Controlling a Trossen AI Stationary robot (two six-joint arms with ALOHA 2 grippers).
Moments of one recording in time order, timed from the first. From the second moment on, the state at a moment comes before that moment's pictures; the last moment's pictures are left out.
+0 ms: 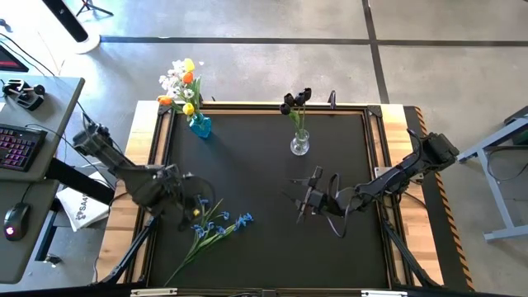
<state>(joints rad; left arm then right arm) -0.66 1.34 1.21 -1.43 -0.45 -1.04 0.48 1.51 0.65 0.92 0.80 -0.39</state>
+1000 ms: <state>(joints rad) -0.65 1.39 0.67 -0.52 0.15 -1.23 0.48 1.51 0.65 0.89 0.80 -0.38</state>
